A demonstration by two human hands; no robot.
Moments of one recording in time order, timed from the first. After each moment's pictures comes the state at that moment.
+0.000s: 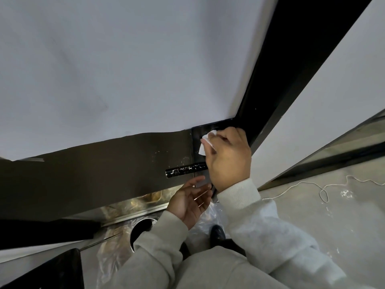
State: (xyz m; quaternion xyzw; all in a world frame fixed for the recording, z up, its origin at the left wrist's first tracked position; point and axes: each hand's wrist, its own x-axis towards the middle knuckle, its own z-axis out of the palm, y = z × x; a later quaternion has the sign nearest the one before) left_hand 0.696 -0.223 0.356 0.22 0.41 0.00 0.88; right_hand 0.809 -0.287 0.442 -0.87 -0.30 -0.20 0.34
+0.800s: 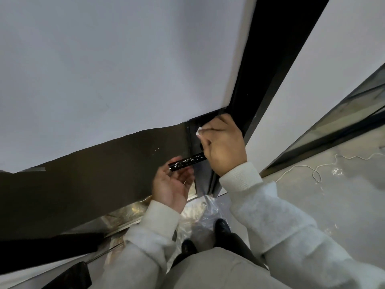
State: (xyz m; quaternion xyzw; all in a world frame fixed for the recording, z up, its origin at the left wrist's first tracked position) left_hand 0.691 -0.190 0.394 0.24 0.38 0.14 0.88; right_hand 0.814 -0.279 0.434 -0.82 -0.37 -0.24 0.37
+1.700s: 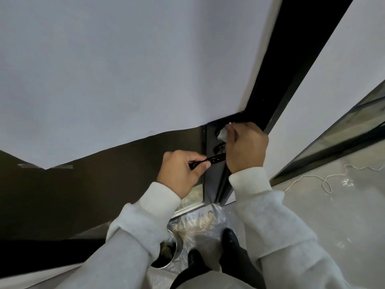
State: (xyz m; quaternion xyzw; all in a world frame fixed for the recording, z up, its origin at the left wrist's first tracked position) left_hand 0.684 -0.151 0.456 0.90 0.16 0.10 0.39; right_hand 0.800 -0.278 0.451 -0.88 -0.16 -0.21 0.40
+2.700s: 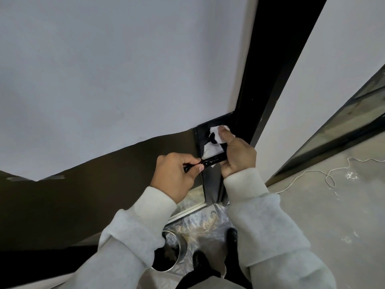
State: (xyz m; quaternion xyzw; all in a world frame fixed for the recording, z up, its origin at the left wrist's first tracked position) left_hand 0.687 -0.156 0.463 0.91 0.20 0.07 0.36; right_hand 0.798 -0.270 0.447 -0.48 0.26 0.17 0.82
